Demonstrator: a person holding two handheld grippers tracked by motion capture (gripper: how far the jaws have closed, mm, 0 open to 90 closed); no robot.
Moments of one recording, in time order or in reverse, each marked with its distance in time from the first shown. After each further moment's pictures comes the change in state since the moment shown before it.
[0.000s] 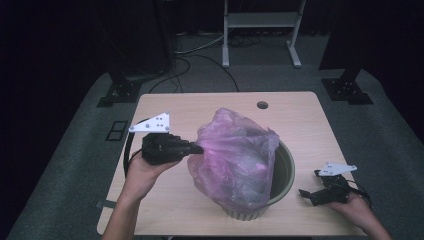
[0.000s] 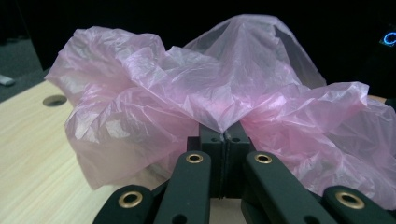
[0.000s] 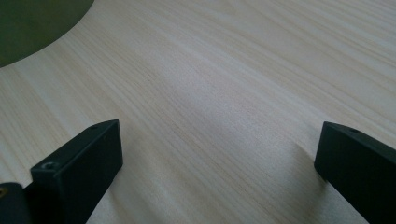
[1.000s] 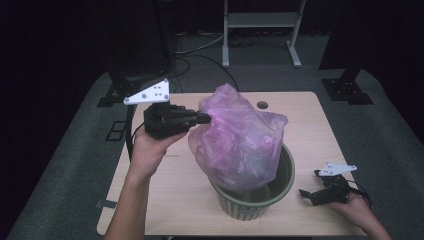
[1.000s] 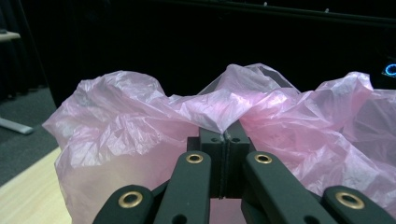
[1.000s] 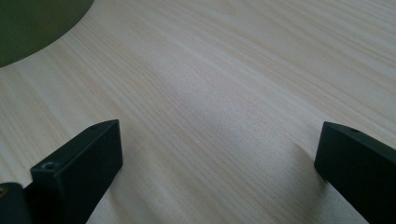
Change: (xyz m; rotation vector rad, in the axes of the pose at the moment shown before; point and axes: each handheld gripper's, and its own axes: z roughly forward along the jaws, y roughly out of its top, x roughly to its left) left arm 0.004 0.067 -0.003 -0.148 0.029 0.072; right arm 0.000 0.000 0.000 0.000 0.000 0.002
